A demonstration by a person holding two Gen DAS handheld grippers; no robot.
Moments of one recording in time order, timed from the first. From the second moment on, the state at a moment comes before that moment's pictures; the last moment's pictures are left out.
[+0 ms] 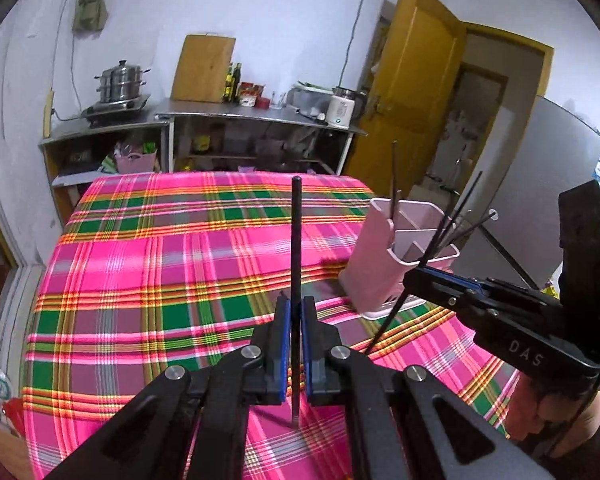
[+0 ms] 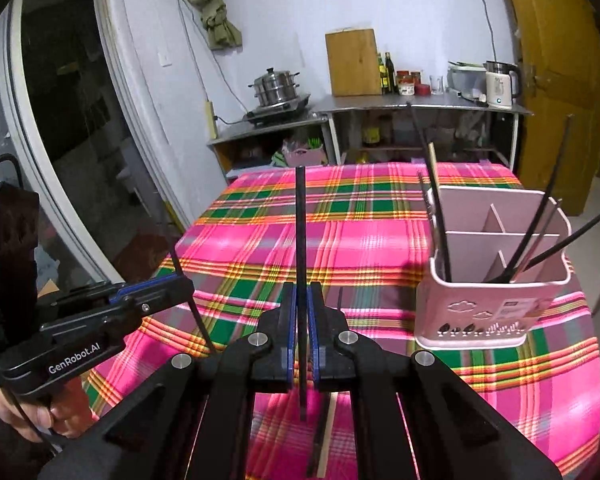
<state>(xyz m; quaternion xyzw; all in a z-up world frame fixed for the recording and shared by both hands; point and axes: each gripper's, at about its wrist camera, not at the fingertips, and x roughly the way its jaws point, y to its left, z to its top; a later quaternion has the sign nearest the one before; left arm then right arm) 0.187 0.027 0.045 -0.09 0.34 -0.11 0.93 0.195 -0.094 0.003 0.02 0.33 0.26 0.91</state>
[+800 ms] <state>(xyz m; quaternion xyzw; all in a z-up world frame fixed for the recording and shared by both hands) 0.189 -0.012 0.063 -0.09 0.35 -0.17 0.92 0.176 -0.151 0.022 0.03 0.31 0.22 0.93</state>
